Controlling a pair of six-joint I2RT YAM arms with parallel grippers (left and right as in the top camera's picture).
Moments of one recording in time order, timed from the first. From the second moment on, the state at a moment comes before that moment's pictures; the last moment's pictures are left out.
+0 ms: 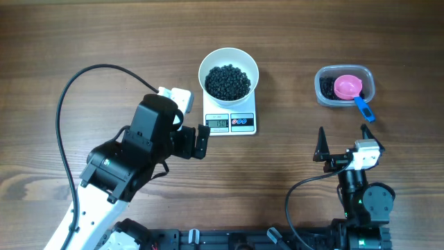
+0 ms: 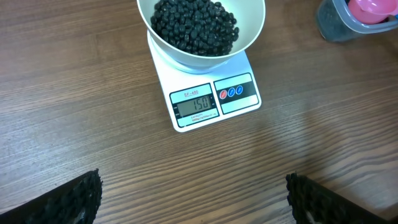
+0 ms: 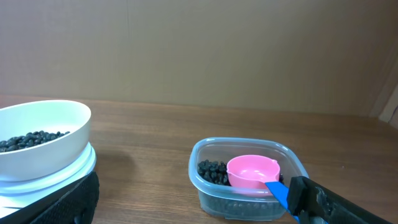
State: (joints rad) left arm -0.50 1.04 1.05 -0.89 0.02 -0.24; right arm -0.04 0.02 0.01 0.00 -0.08 -0.05
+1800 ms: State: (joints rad) left arm 0.00 0.13 0.41 -0.38 0.13 -0.25; right arm -0.04 0.02 0.01 0.00 -0.08 -0.05
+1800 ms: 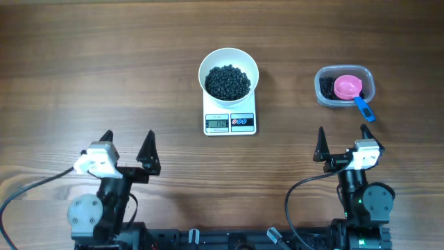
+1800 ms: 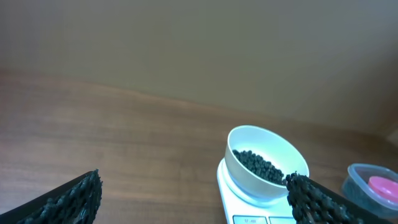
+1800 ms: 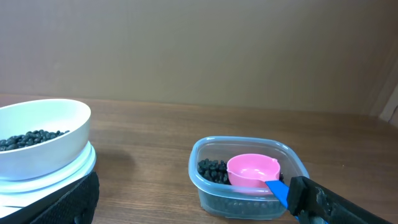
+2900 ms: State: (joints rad) left arm 0.01 0.01 0.02 0.18 0.10 -0.27; right arm -0.04 0.02 0.01 0.00 -0.08 -0.05
